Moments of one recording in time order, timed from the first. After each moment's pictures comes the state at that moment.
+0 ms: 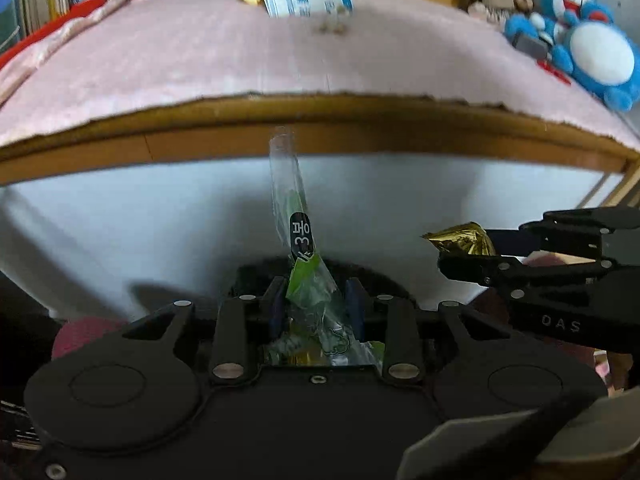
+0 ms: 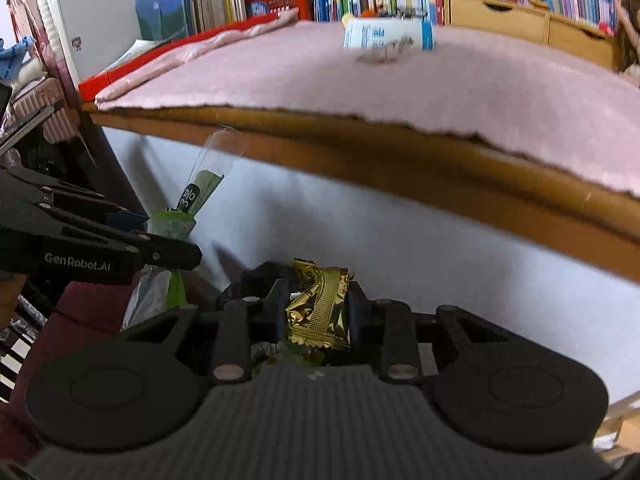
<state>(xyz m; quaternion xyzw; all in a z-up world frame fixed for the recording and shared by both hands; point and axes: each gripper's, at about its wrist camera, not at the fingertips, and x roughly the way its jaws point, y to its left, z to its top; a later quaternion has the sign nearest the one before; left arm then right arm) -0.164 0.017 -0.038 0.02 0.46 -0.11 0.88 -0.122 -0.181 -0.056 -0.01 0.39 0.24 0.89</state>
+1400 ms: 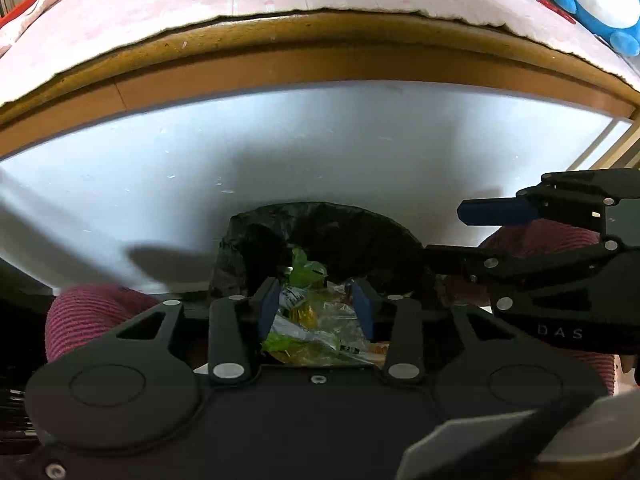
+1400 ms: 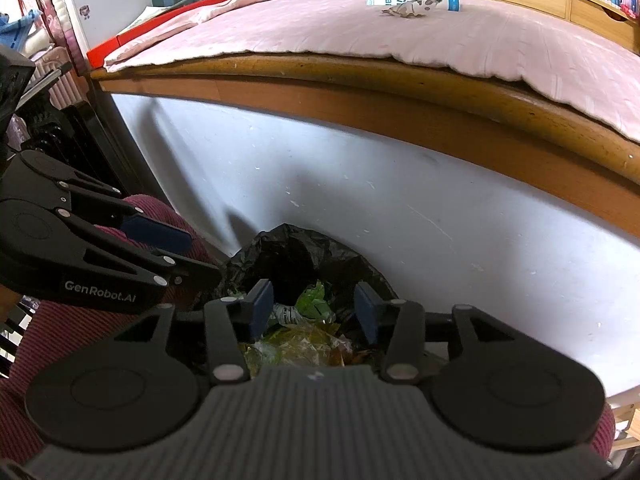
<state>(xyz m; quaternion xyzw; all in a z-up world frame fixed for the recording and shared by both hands) -0.158 0.000 -0.065 0.05 0.52 -0.11 0.85 -0.125 -0.168 -0.073 -0.02 0.42 0.26 0.87</state>
